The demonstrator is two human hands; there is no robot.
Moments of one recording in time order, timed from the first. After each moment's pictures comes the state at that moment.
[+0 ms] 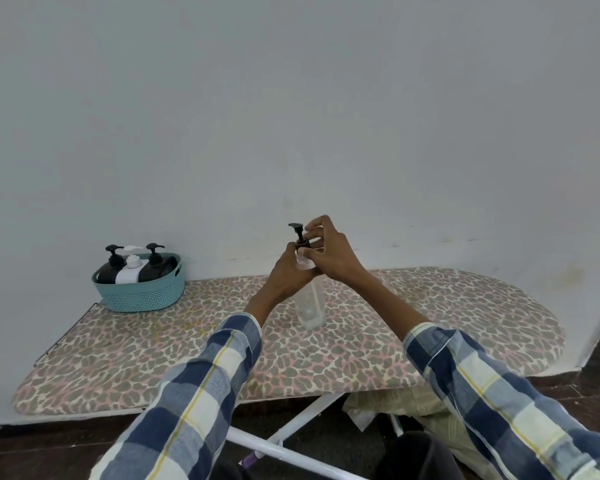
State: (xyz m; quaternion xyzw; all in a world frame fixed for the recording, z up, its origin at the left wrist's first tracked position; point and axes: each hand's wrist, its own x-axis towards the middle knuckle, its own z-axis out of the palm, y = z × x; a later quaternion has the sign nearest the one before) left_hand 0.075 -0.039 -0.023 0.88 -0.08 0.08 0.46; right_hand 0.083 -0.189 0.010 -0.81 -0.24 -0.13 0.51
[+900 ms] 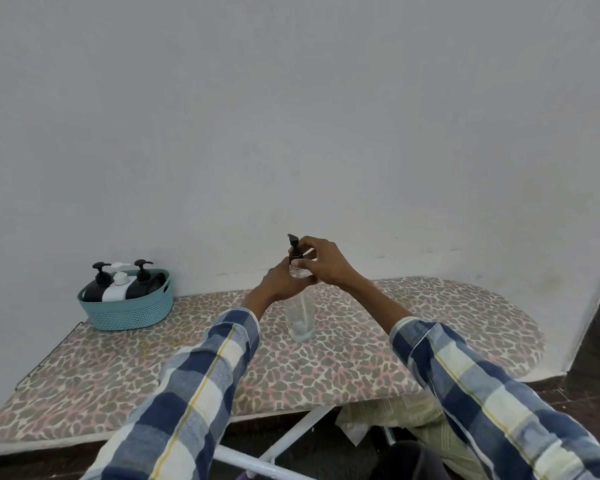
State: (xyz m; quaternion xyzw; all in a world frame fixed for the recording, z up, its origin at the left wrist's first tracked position) left_hand 0.081 -0.051 0.002 0.92 -0.14 0.03 0.36; right_hand 0.101 -0.206 0.012 -0.83 -0.25 -0.10 0.49
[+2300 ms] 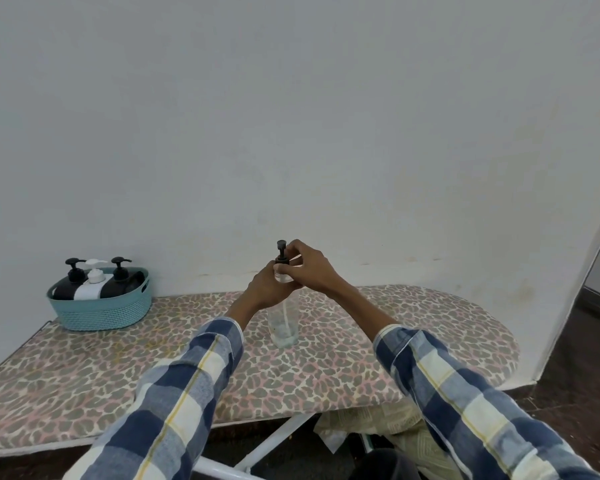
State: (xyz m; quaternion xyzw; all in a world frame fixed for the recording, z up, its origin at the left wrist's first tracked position) left_hand 0.080 -0.051 -0.010 0.90 -0.11 0.05 0.42; right_hand 0.097 -0.203 0.012 -0.86 -0.20 -0.08 0.46
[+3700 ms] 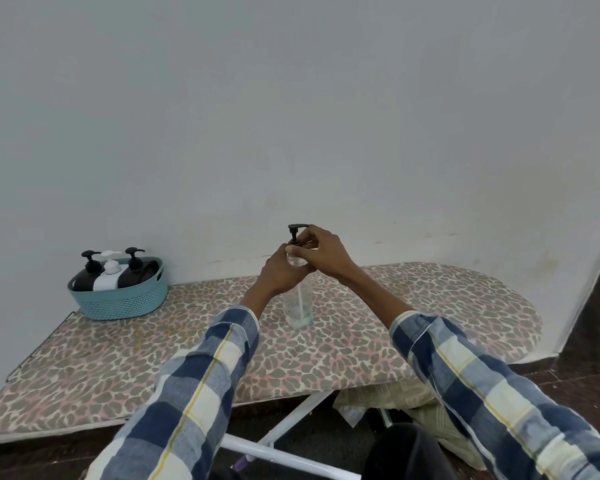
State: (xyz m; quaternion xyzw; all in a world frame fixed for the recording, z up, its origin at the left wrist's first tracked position) left_hand 0.091 -0.049 -0.027 0.90 -0.07 0.06 0.43; right_hand 0.095 -0.205 -0.001 -0.82 -0.18 -0.10 0.53
